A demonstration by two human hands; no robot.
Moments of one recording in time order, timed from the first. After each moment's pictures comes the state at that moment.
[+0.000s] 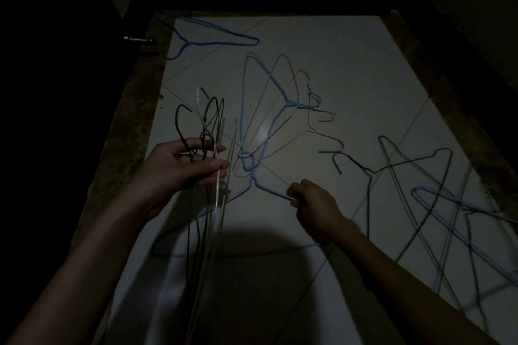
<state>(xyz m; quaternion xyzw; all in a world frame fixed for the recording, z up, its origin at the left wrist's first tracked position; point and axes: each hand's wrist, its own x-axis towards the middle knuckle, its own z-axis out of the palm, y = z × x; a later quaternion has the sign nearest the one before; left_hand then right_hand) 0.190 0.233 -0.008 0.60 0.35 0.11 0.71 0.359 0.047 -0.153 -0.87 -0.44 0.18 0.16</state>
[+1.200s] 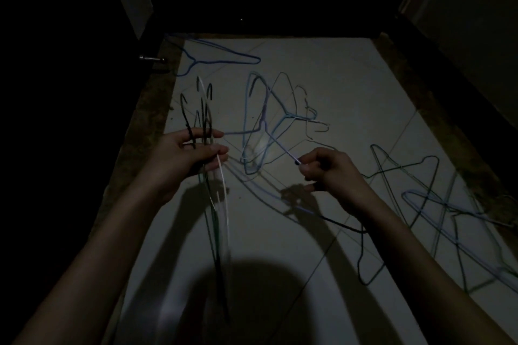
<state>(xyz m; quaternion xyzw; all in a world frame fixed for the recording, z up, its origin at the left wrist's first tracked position) 0.186 0.231 0.011 0.60 0.35 0.18 0.70 0.347 0.047 -0.018 -0.74 -0.22 0.33 0.54</state>
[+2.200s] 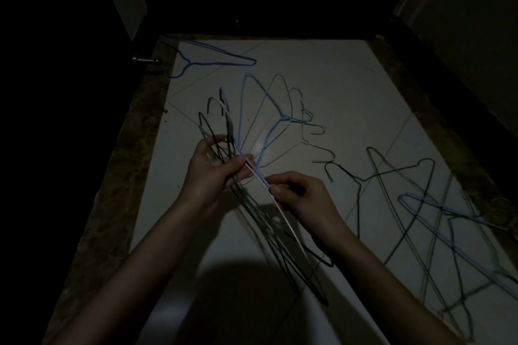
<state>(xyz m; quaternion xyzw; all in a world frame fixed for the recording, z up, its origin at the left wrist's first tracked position) 0.221 0.193 -0.017 0.45 0.35 0.25 0.79 0.299 0.054 -0.025 -0.70 -0.24 0.33 0.58</state>
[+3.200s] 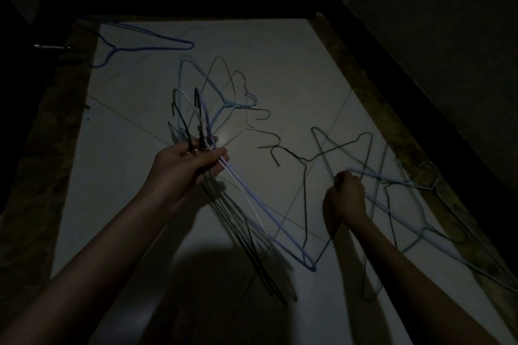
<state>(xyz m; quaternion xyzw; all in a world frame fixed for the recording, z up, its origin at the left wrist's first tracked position) 0.266 0.157 -0.019 0.48 0.35 0.14 0.79 0.442 -0.085 -0.154 -0.97 -0.05 0.09 0.24</state>
